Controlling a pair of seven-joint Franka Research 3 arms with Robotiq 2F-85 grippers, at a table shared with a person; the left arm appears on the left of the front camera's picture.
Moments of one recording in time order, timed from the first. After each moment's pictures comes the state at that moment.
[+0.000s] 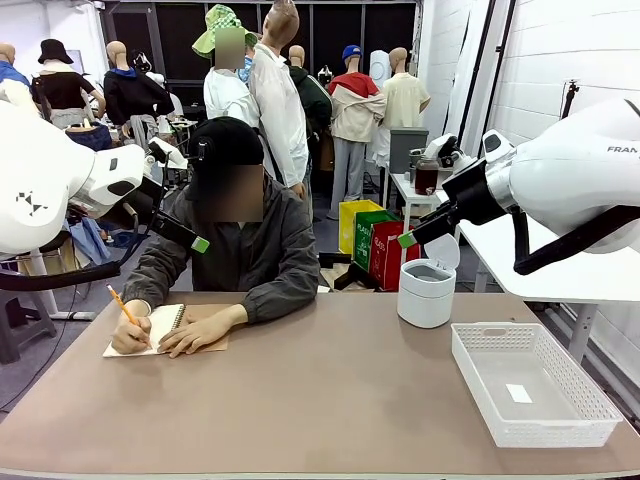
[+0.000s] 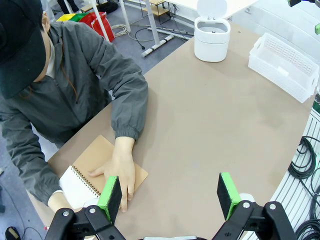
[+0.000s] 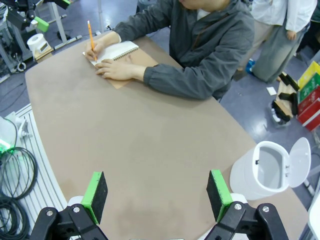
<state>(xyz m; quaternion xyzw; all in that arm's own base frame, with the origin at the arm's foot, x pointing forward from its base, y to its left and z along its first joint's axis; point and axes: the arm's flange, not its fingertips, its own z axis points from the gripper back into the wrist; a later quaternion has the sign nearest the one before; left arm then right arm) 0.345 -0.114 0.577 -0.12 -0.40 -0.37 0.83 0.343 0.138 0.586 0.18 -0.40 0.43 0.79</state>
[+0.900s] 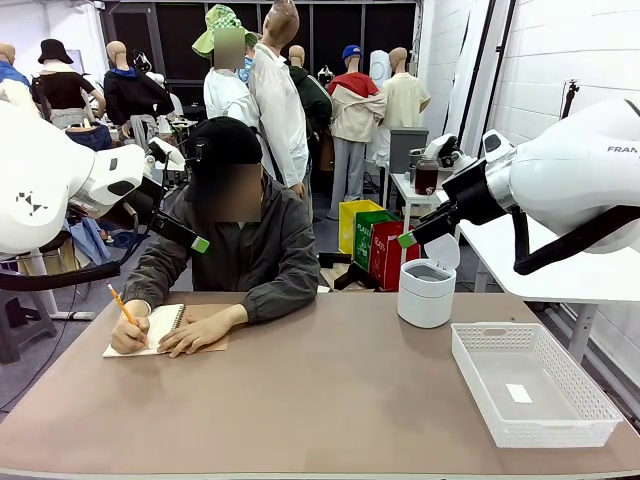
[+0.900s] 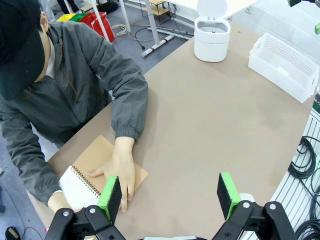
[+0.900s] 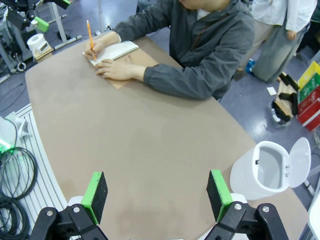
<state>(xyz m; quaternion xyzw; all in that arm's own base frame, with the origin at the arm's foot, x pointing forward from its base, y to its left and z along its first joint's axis) 0.345 -0.114 0.577 -0.12 -0.40 -0.37 0.83 0.343 0.138 0.586 0.18 -0.40 0.43 0.79</state>
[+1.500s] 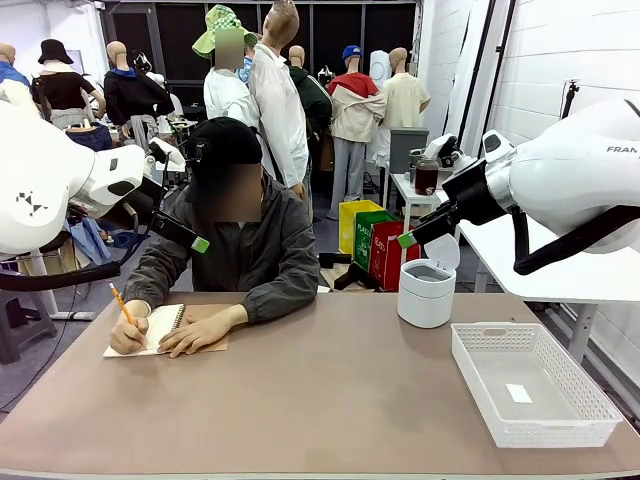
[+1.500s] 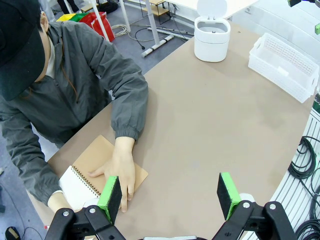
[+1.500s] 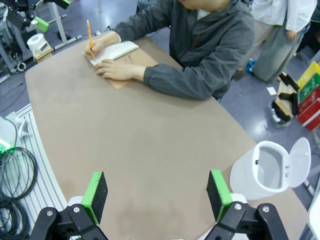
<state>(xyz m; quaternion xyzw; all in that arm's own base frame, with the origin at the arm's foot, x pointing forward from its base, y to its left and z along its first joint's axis) 0.345 -0.114 0.577 -0.12 -0.40 -0.37 0.83 0.343 0.138 0.586 0.18 -0.40 0.43 0.79</state>
